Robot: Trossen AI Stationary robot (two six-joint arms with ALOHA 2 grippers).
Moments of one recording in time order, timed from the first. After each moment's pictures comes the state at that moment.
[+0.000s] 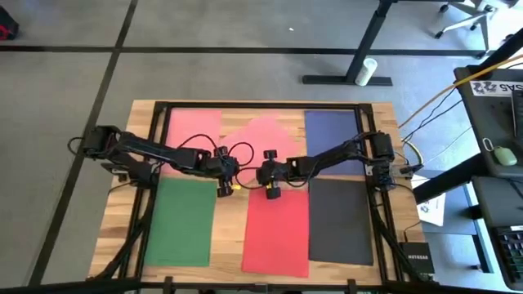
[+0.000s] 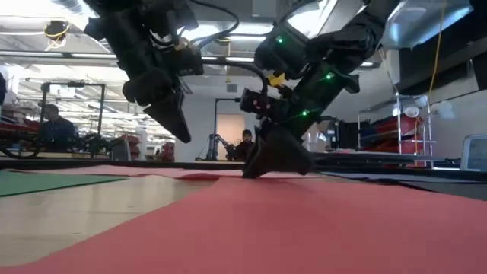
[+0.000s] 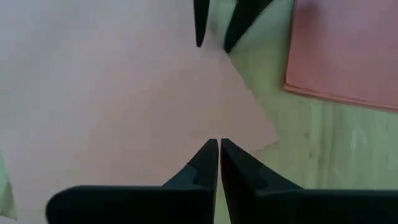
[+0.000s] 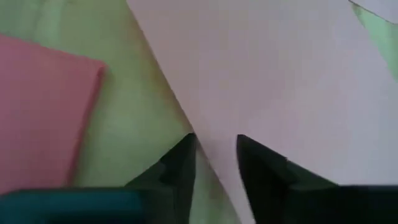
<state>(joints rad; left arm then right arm) -0.03 1.48 0.80 -0.30 -0.25 -0.05 -0.01 1.98 1.04 0.06 0.25 -0.29</state>
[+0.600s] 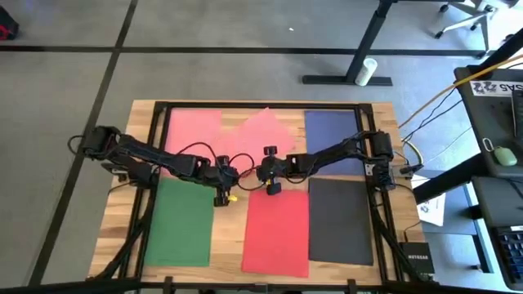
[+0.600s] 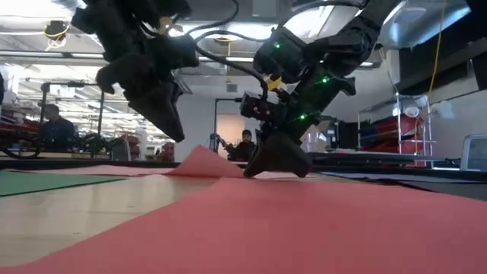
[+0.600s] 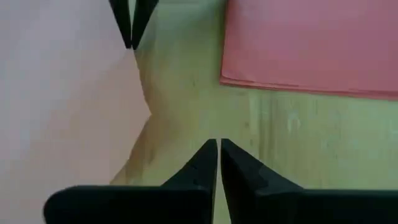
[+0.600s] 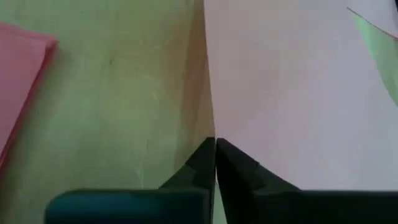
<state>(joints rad) -0.13 1.48 0.80 -0.31 -0.26 -0.05 -0.02 1.99 1.05 0.05 0.26 -0.35</state>
